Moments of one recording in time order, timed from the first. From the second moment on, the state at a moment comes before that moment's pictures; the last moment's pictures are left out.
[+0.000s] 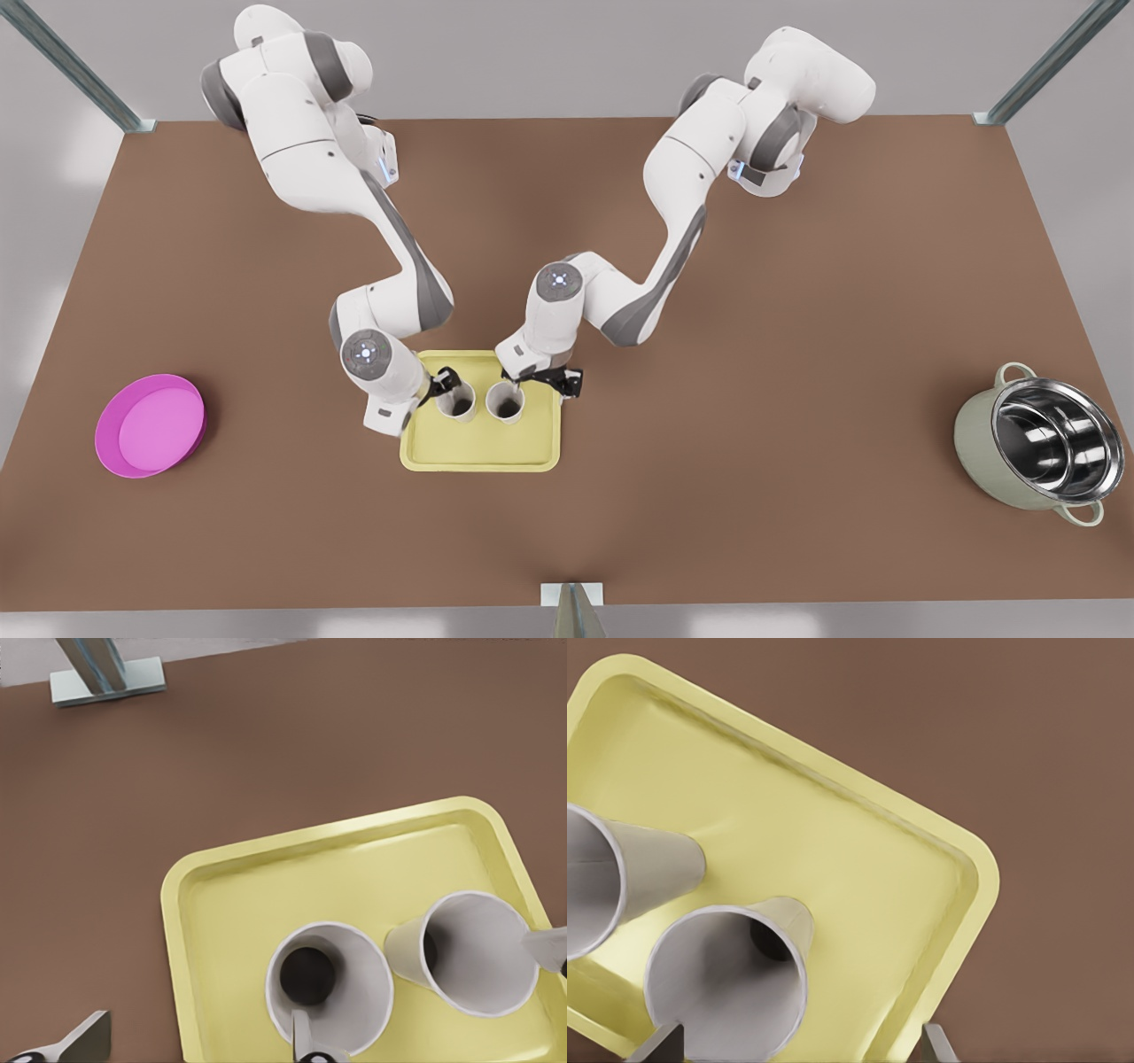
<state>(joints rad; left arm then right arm) -0.82 1.00 0.10 -0.94 0.01 2.24 -0.54 0.34 0.58 0.04 -1.58 0.03 2.14 -0.12</state>
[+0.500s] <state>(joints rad) -0.82 1.10 0.10 -0.89 0.08 2.36 -0.72 0.34 0.64 0.05 -1.64 0.03 2.27 -0.12</state>
